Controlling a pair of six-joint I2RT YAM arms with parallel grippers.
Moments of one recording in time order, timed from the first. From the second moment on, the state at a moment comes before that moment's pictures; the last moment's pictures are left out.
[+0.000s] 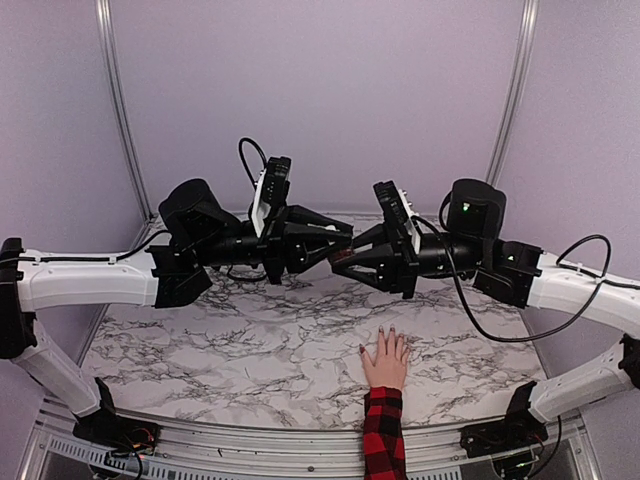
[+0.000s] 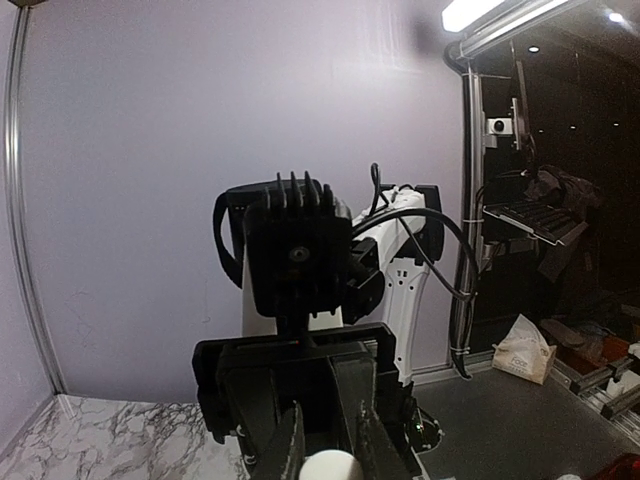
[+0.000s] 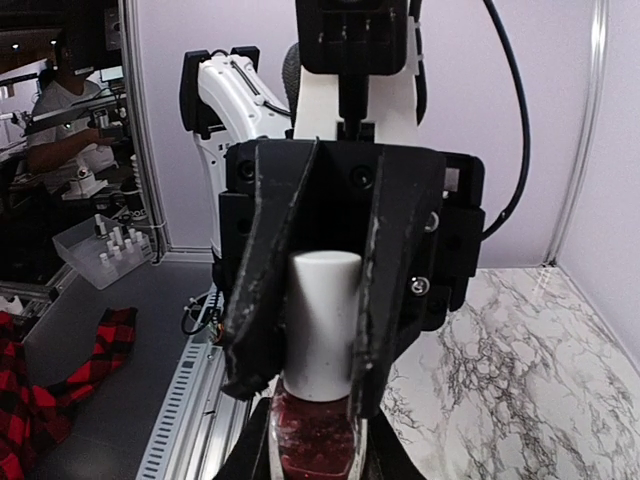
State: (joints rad) left arm -0.99 1.52 1.08 0.74 0.71 -0.21; right arm 0.89 1.21 1.00 0.14 -0.75 -0.06
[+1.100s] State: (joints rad) left arm -1.01 1.46 1.04 0.61 0.29 -0.27; right arm 0.97 1.23 1.00 0.17 -0.25 -0.13
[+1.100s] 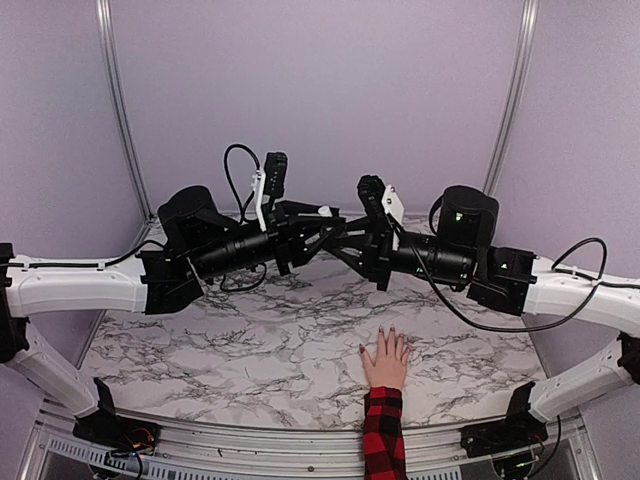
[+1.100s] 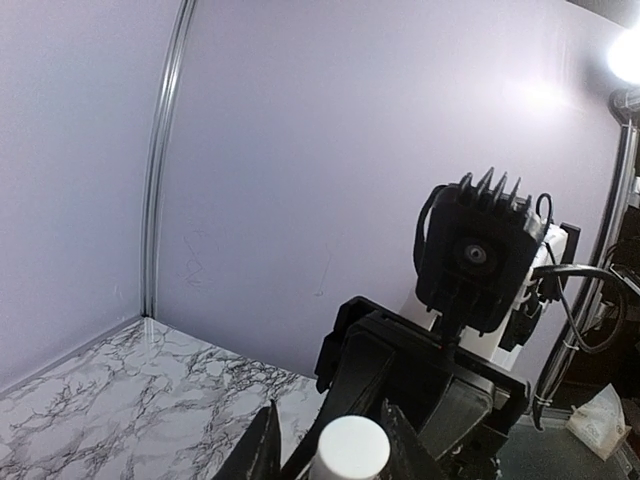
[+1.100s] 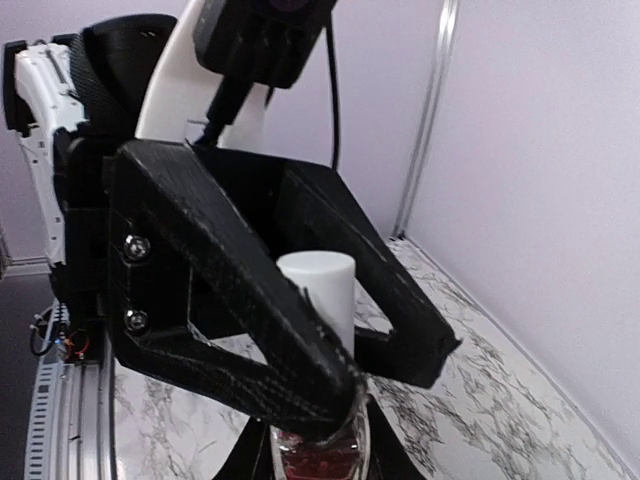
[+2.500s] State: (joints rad) left arm -0.99 1.51 1.10 0.54 0.07 -0.38; right arm 1.05 1.31 1.03 0.15 0.20 -0.29
